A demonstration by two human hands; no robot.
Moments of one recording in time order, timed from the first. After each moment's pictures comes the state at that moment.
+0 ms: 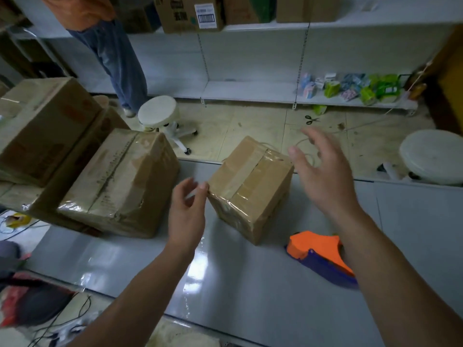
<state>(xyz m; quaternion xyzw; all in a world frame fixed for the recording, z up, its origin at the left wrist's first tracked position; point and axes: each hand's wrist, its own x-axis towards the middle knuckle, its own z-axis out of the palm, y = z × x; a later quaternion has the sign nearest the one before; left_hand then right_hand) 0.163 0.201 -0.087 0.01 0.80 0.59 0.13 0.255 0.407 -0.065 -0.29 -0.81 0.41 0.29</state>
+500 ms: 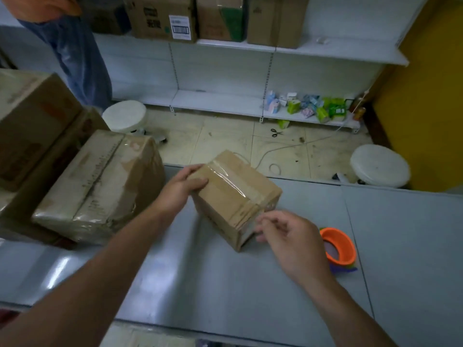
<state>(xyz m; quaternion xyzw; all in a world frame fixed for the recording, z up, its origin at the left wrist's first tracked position) 0.090 0.190 -0.076 0.16 0.72 0.57 0.36 0.301 0.290 -0.060 -0.36 -0.79 0.46 0.18</state>
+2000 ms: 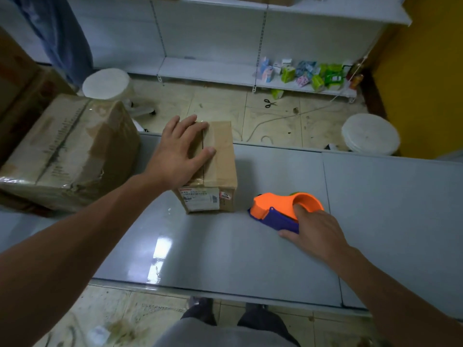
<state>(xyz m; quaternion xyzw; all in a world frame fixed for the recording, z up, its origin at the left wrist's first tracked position) 0.119 0.227 -0.086 0.44 0.86 0.24 0.11 0.400 0.382 -0.144 -0.28 -0.96 0.04 -0.07</state>
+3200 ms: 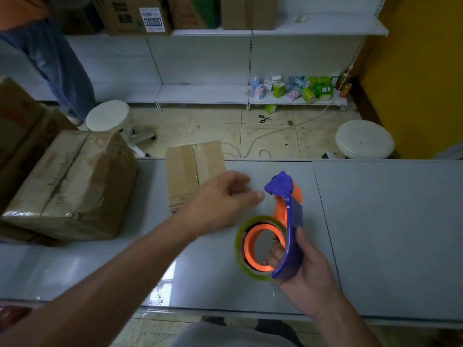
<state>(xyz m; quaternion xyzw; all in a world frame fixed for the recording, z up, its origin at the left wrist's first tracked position) 0.231 0.248 -0.019 0.35 0.78 0.35 0.38 0.407 0.309 -0.104 -0.32 -0.11 0.93 0.17</state>
